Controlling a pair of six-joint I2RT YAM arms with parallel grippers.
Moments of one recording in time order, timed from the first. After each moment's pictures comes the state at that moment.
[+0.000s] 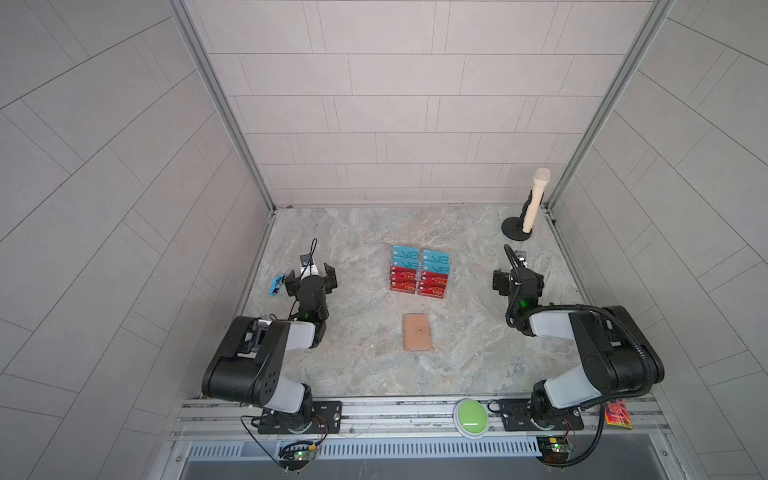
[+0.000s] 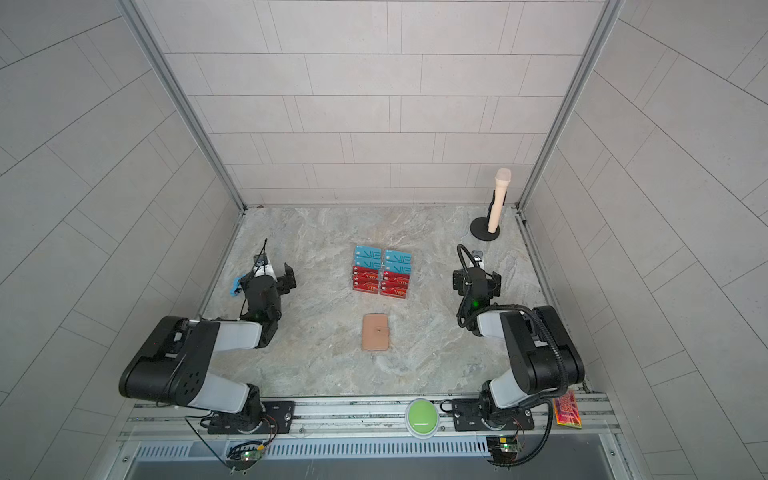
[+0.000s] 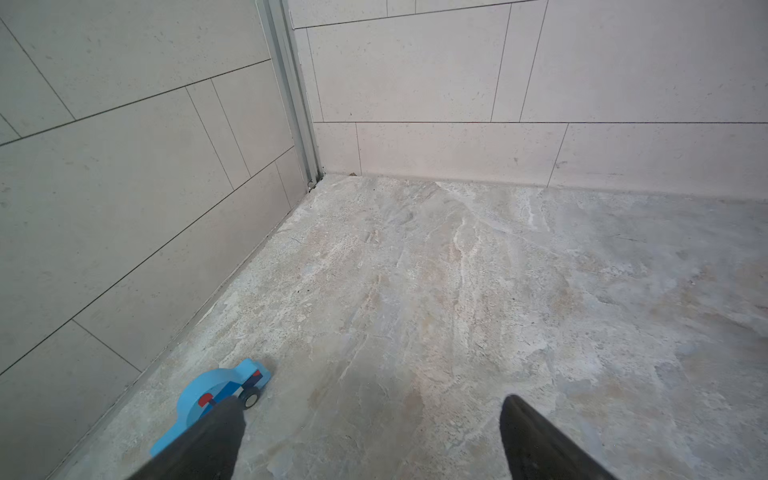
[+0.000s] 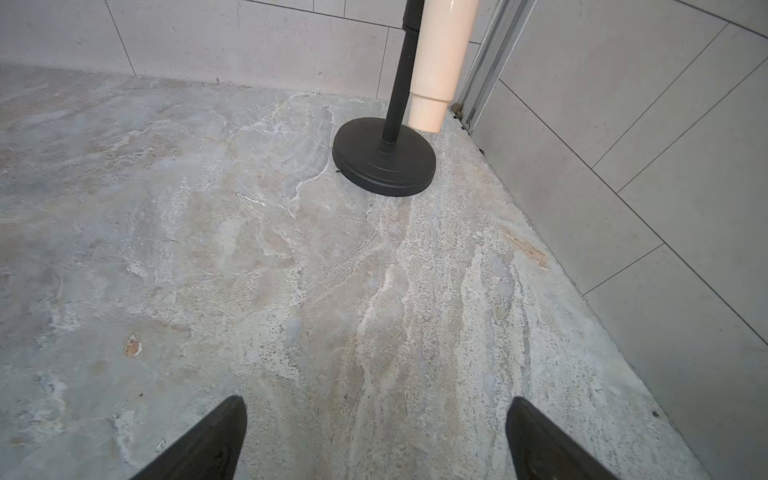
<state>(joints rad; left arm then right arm) -0.14 1.48 0.33 0.89 -0.47 -0.02 0.10 1.51 0.42 0.63 0.45 0.01</state>
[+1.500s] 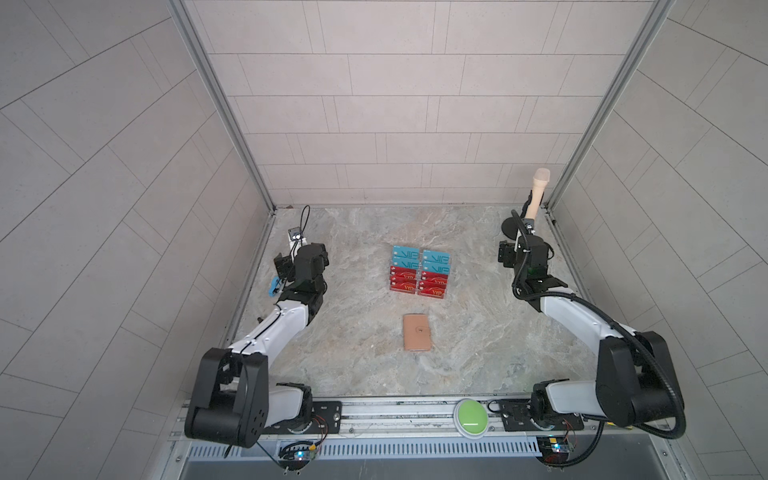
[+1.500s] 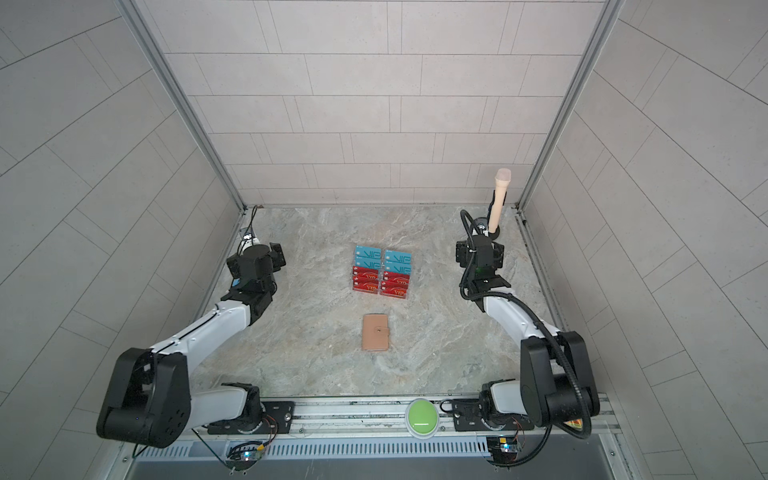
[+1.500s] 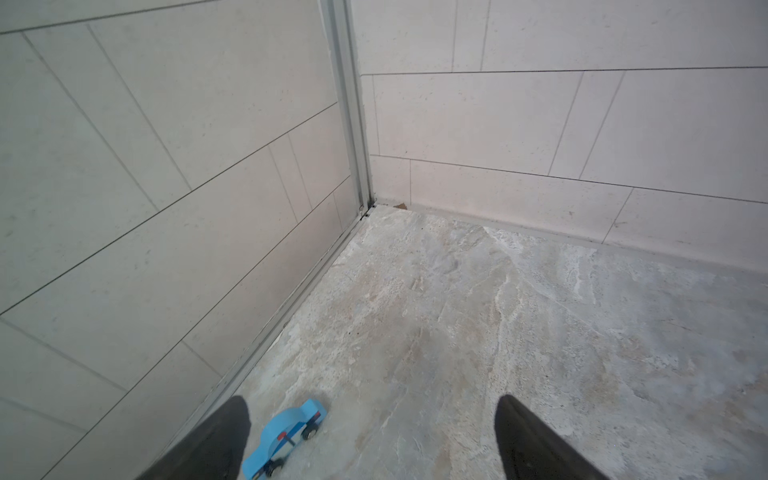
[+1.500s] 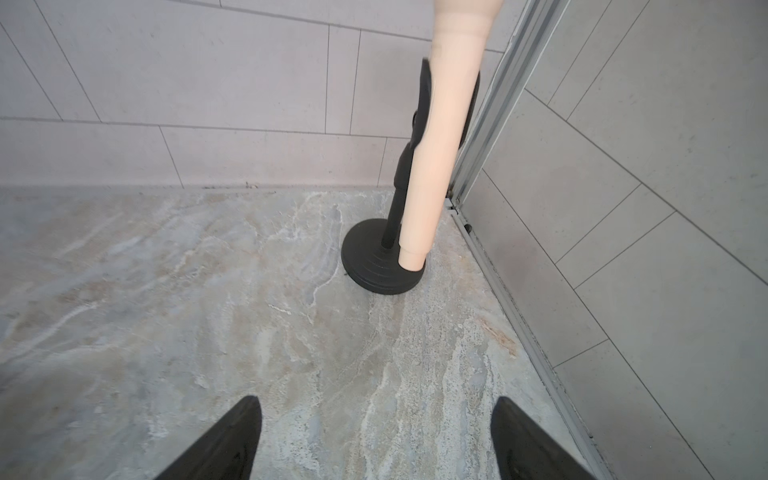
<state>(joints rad) -0.16 1.27 0.71 0.17 -0.66 -0.13 0.10 1.31 0.80 0.10 0.40 0.03</state>
